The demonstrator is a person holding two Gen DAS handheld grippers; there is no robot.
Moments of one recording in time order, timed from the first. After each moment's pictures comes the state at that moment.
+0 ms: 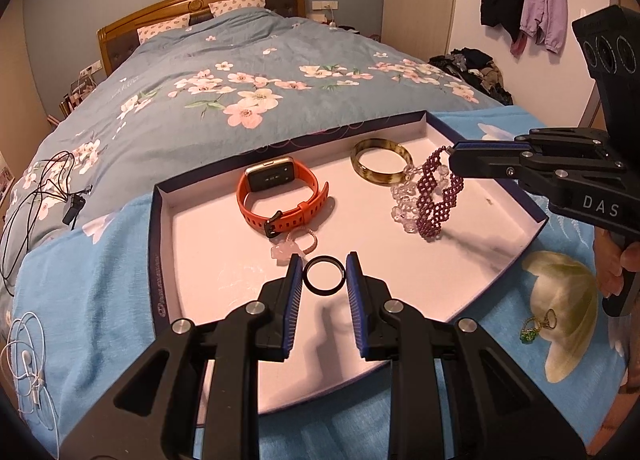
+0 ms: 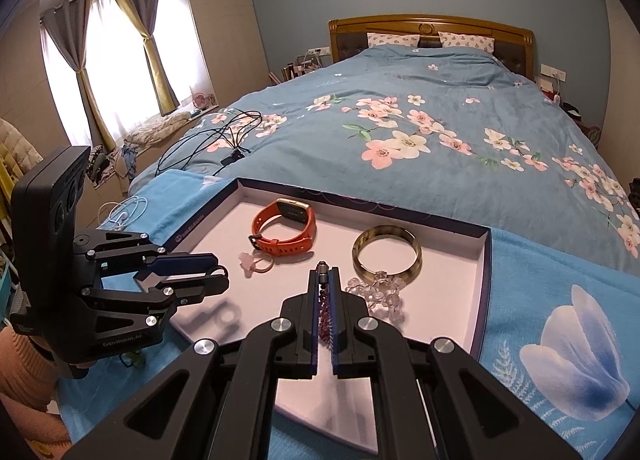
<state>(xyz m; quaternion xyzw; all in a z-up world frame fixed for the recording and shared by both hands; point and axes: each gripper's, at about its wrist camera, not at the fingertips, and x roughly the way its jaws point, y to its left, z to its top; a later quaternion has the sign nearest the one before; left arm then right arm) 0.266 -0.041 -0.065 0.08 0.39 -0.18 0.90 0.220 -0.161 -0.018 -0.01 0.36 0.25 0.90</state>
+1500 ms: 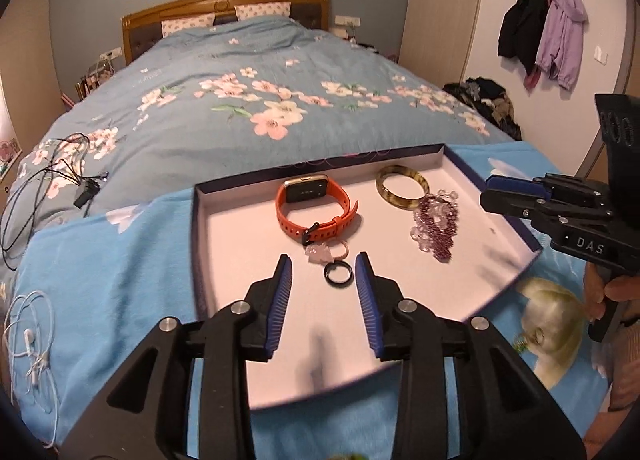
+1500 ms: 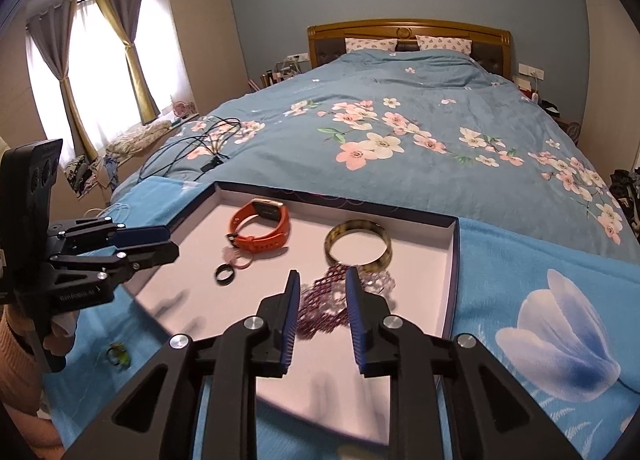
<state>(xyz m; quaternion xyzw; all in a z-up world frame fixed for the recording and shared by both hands) 0.253 -0.007 -0.040 0.03 0.37 -0.16 0.91 0.206 -0.178 -0.018 0.00 0.35 0.22 0.91</state>
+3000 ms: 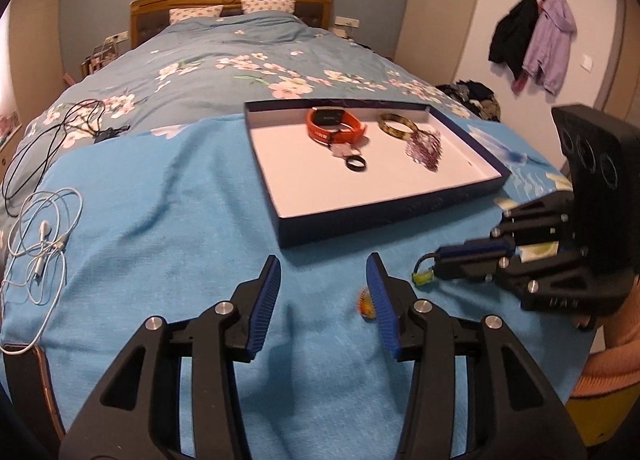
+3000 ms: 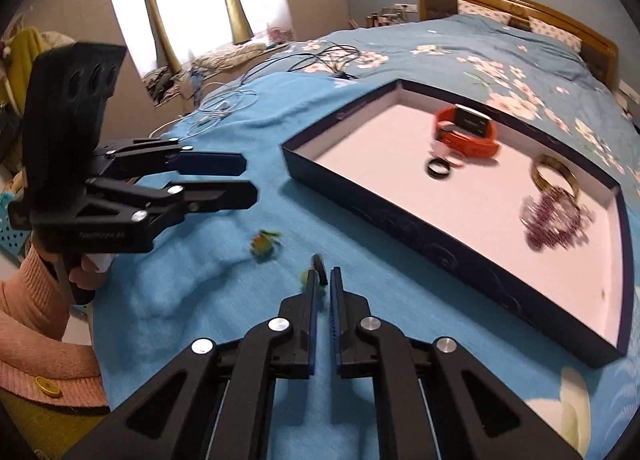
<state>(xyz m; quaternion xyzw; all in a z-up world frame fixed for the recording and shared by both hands) 0.148 0.061 -0.069 0.00 0.38 -0.18 0.91 0.122 -0.069 -0.056 -0.08 0.42 0.36 0.83</state>
